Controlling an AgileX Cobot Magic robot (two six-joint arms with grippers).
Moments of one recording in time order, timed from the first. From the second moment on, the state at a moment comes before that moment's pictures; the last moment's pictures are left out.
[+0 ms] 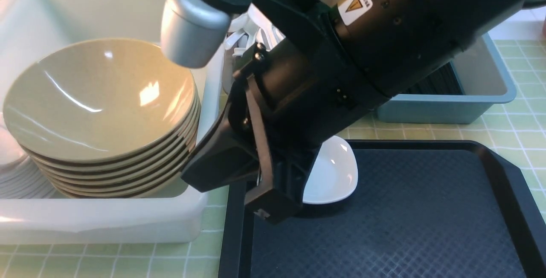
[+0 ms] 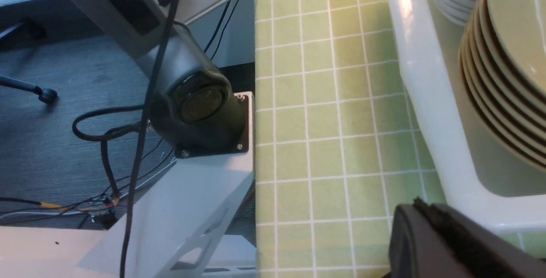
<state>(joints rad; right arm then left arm) 0.82 1.55 -1.59 0.64 0.95 -0.66 0.53 1.54 -1.39 -0.03 1.24 -0.15</state>
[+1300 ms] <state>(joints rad) 0.59 0.96 -1.16 0.41 0.90 -0.31 -0.62 1.55 -1.23 -0.46 0.95 -0.11</state>
